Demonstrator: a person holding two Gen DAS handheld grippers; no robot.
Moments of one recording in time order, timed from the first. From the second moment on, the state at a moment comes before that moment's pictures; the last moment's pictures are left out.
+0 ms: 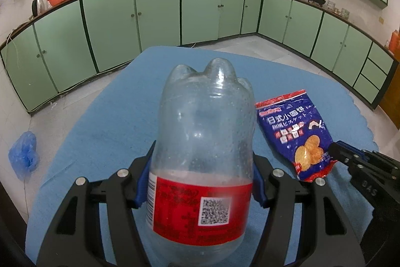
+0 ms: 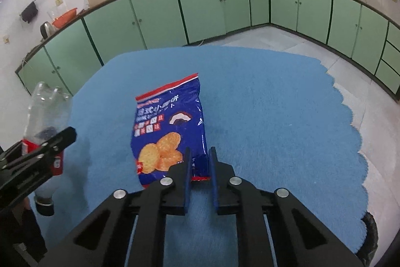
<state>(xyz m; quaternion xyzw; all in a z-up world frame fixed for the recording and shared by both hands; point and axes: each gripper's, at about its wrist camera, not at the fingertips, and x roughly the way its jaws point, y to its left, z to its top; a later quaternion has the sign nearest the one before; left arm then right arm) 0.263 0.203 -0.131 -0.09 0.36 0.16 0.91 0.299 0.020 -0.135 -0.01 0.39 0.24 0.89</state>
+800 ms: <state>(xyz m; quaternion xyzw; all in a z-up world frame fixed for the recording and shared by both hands) 0.245 0.129 -0.093 -0.07 0.32 0.08 0.94 0.235 -0.038 -0.046 -0.02 0.31 0.23 0.92</state>
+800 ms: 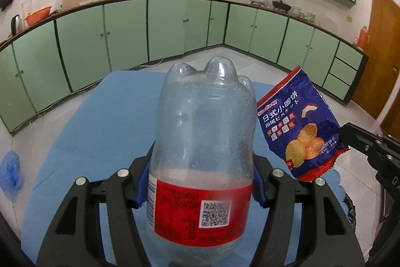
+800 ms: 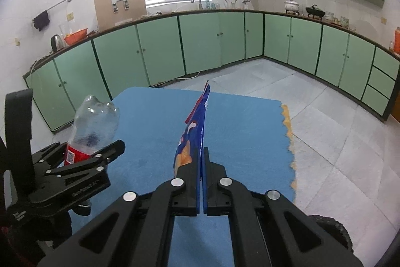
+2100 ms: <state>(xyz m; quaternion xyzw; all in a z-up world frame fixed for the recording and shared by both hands) 0.200 -0.074 -0.070 -0.01 0.28 -0.14 0.95 0.121 -0.236 -0.020 0.02 0.27 0.05 0.96</state>
